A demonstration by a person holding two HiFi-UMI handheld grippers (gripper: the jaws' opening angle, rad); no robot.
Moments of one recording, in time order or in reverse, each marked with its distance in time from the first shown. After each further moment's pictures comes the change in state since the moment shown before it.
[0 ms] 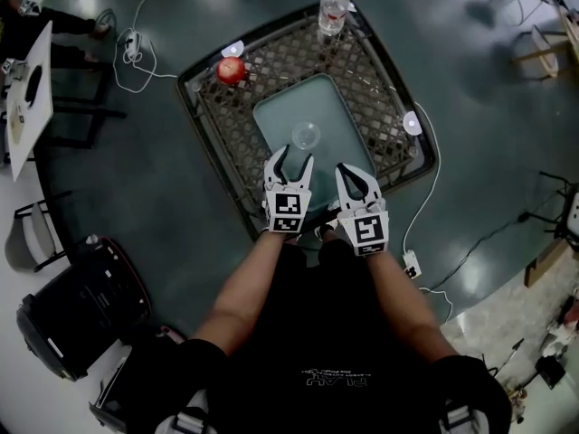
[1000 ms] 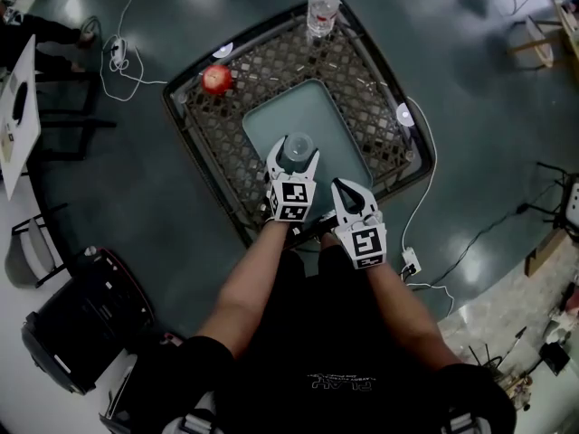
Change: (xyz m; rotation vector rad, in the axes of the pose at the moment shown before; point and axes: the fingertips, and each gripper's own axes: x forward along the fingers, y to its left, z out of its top) left arm 0.067 -0.003 -0.011 0.068 0.048 -0.032; right arm 0.001 0.001 -0.029 0.042 0.082 0.013
